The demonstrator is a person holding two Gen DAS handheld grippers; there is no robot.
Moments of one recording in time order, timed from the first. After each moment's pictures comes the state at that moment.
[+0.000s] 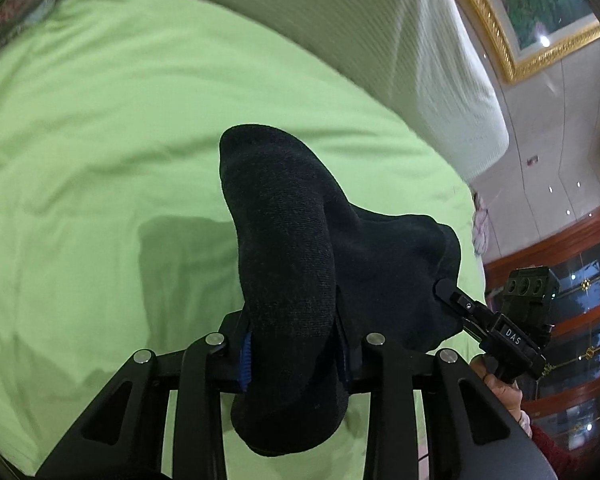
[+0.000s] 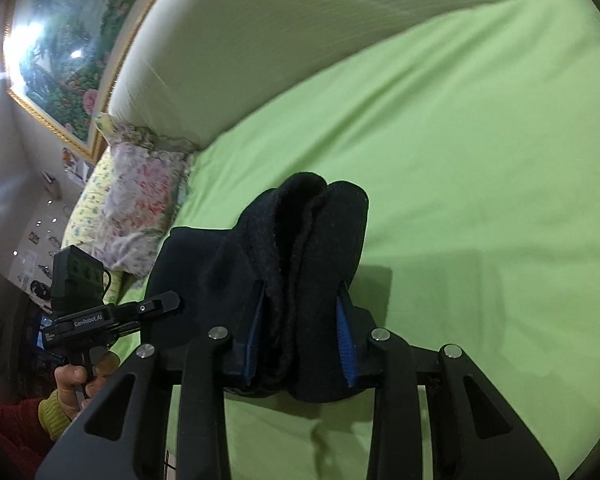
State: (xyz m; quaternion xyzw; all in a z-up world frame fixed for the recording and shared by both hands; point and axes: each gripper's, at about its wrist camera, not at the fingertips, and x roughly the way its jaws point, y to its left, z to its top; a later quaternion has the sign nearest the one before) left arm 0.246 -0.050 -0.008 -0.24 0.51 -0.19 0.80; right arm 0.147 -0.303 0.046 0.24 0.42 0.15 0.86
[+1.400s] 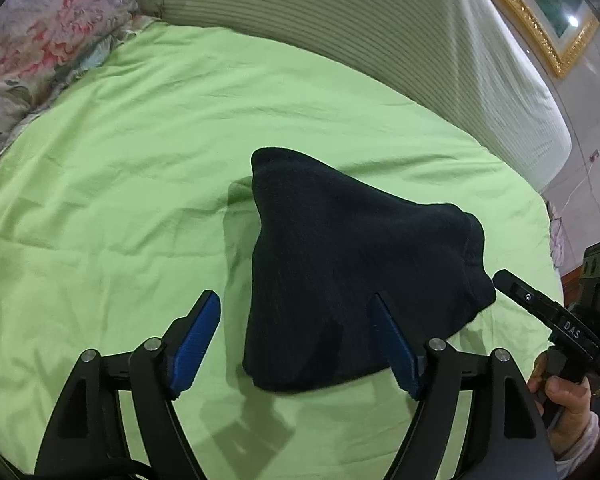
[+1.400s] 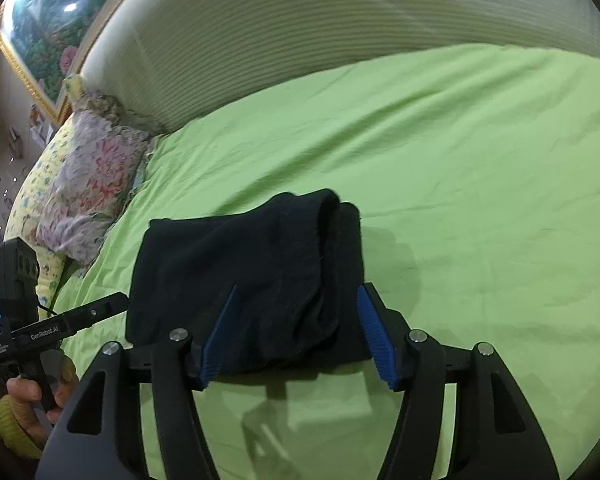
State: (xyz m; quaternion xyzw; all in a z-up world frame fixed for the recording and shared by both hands) left arm 0.242 -0.035 -0.019 -0.15 0.49 -0.07 0.86; right arm 0.166 -0.263 0.036 0.13 0.42 0.09 0.89
